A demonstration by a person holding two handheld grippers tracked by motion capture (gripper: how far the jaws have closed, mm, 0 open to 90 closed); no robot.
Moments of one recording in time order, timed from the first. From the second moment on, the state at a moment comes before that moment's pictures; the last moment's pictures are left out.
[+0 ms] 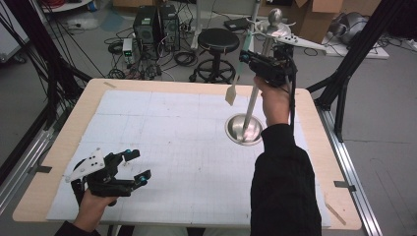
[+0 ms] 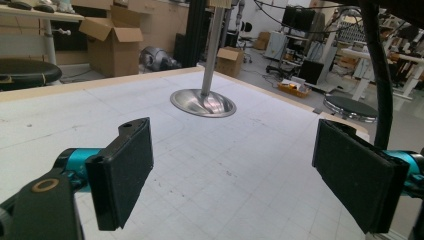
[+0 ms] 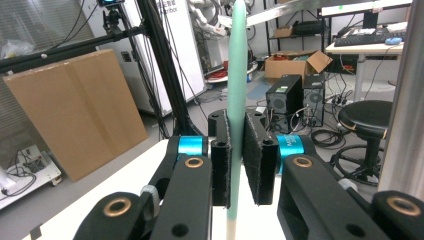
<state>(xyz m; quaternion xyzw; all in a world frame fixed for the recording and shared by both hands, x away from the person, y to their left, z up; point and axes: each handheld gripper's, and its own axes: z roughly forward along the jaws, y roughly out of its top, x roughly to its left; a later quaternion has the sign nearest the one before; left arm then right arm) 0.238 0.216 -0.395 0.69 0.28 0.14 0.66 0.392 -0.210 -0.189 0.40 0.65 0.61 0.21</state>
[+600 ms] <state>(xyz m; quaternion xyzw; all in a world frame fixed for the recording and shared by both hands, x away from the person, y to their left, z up) 0.239 0.220 -0.396 0.68 0.29 0.14 0.66 0.338 -0.234 -0.265 0.37 0.70 0.55 0.25</state>
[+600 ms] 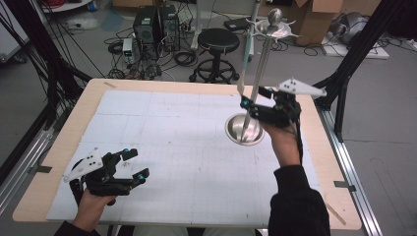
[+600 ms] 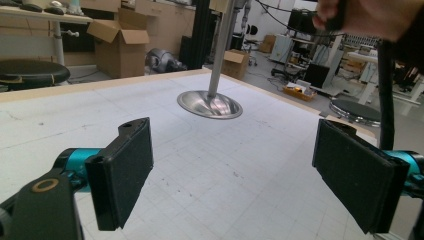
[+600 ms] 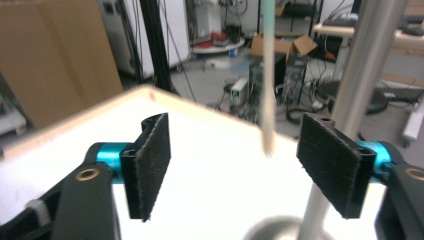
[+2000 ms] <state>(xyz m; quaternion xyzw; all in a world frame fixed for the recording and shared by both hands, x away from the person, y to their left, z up) 0.236 0.218 -0.404 0.68 0.31 0.15 0.65 0.212 -0.287 -0.388 0.37 0.70 0.55 0.28</state>
